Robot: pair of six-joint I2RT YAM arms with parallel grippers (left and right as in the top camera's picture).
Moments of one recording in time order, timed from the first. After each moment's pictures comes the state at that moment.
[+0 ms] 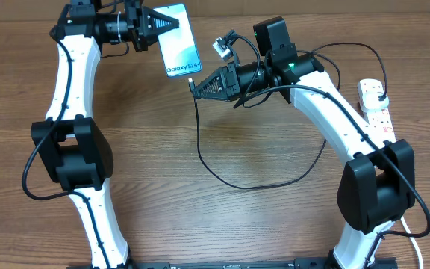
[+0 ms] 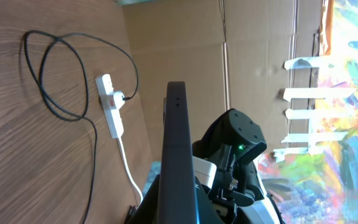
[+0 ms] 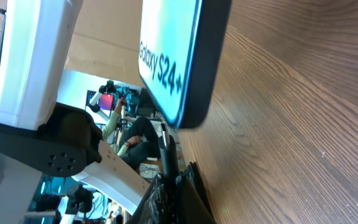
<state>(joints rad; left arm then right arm) 0.06 2.29 2.18 -0.71 1.51 -0.60 0.38 1.95 1.64 -0.53 -1.23 0.39</state>
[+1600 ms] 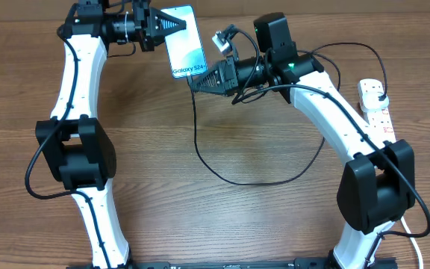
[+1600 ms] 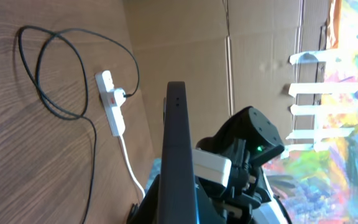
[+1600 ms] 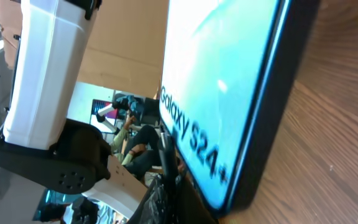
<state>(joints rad) 0.03 2.29 2.18 -0.70 1.50 -0.59 0.38 1.95 1.64 -0.41 -1.22 0.52</state>
